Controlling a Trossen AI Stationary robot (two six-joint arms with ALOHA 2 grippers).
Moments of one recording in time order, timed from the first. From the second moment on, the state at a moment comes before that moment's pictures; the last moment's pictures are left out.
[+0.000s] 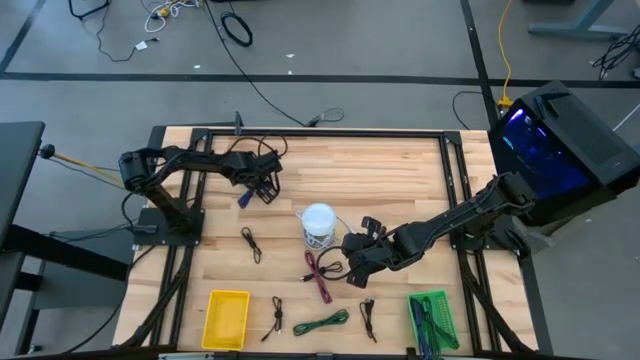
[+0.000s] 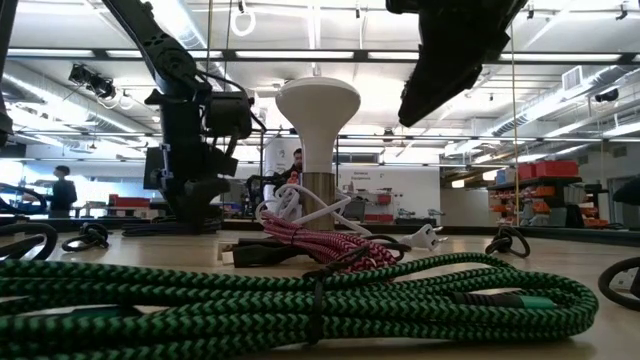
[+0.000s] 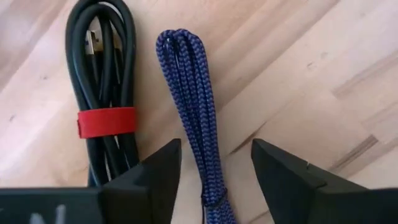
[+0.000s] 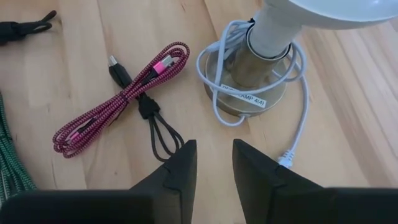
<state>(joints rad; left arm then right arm) 0.47 1.64 0.77 -0.50 -0.27 -0.30 0.41 1.69 1.24 -0.63 0.40 0.56</state>
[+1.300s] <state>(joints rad) 0.41 0.99 0.93 -0.06 0.32 -0.02 0.27 1.58 1.24 -0.29 0.57 0.31</state>
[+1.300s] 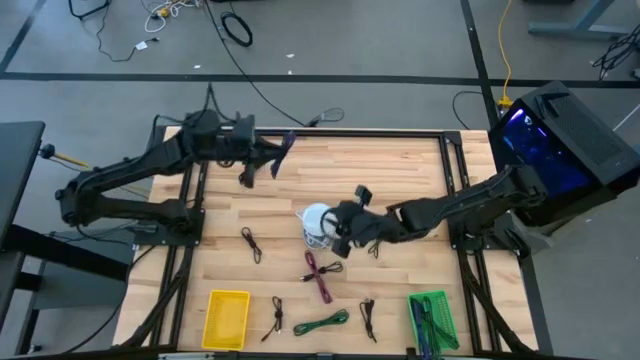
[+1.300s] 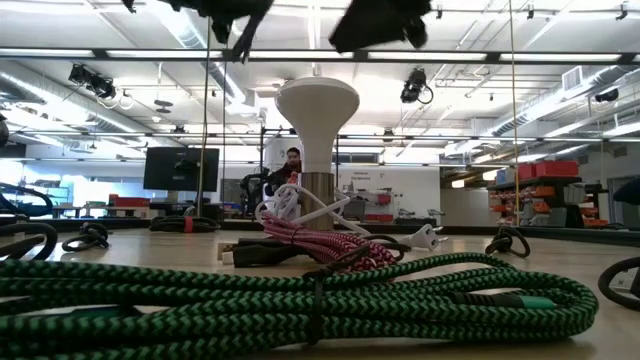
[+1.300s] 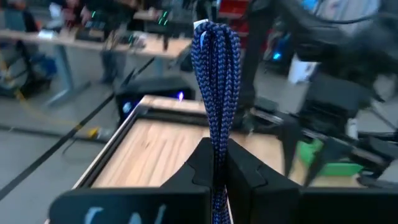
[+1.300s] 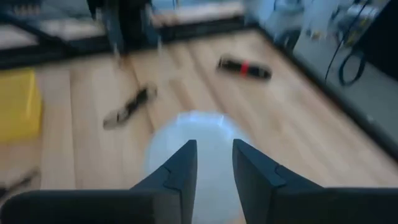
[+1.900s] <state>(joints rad) 0.17 0.96 0.58 0.68 0.24 -0.04 0.16 1.57 1.24 0.11 0.39 0.08</state>
